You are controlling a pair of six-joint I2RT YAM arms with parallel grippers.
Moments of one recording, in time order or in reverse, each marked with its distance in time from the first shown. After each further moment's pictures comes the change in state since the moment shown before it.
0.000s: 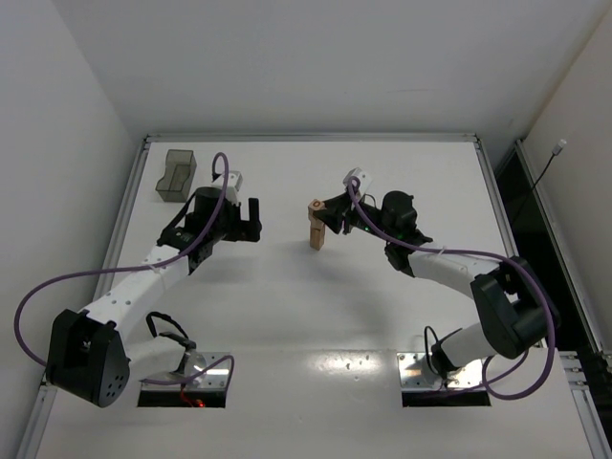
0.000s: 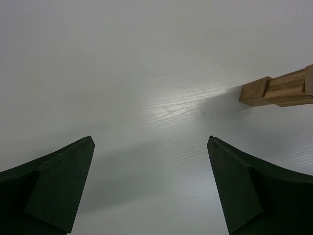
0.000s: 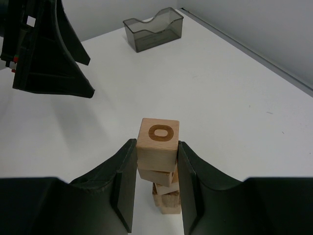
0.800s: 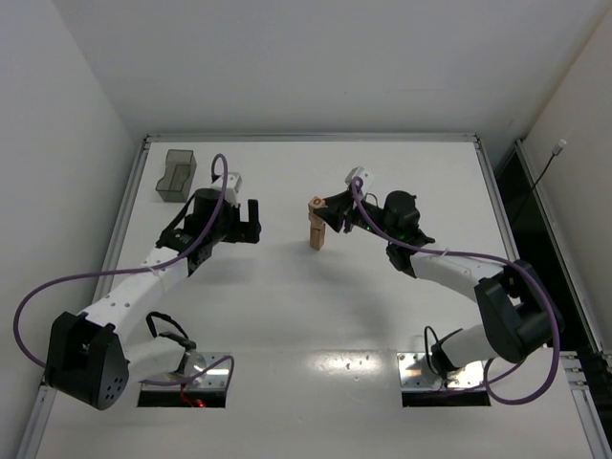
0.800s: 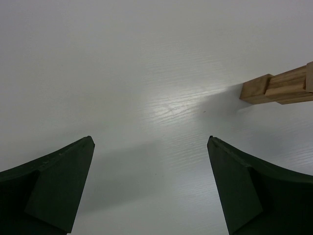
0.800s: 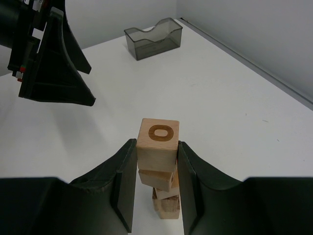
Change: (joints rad) left arm 0.000 -0.016 -0.011 -0.002 0.000 0.000; right arm 0.000 -0.026 0.000 0.012 -0.001 0.000
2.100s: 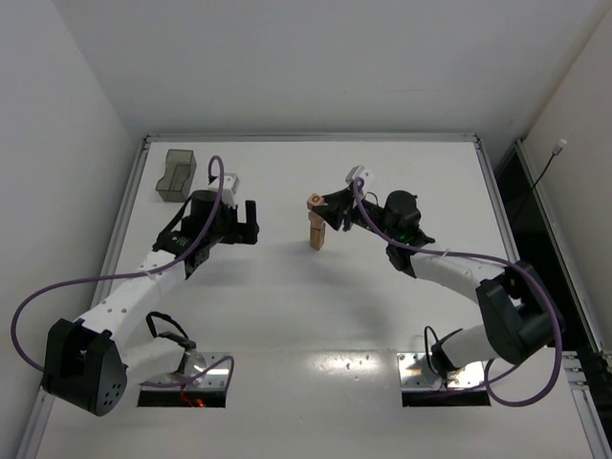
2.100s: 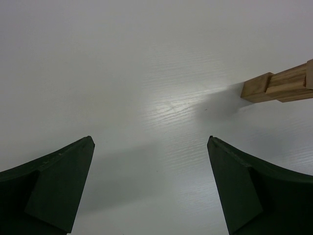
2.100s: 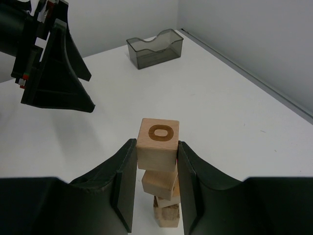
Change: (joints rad) left arm 0.007 -0.031 -0.013 -0.014 -0.001 0.000; right arm 0.007 -0.012 0.004 0.024 0.000 0.000
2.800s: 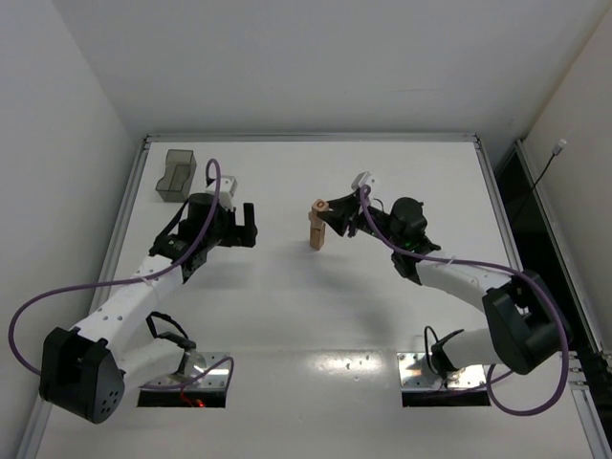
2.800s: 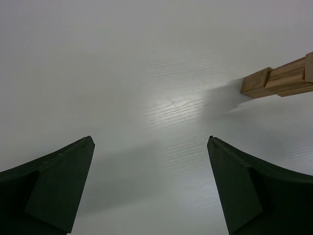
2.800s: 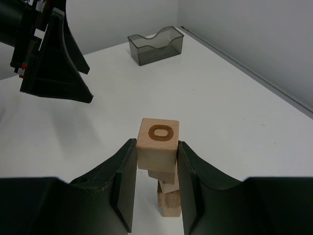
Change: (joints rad) left arm 0.000 -0.044 -0.015 -0.024 0.000 0.000; right arm -0.011 -0.057 -0.069 0.013 -0.008 0.004
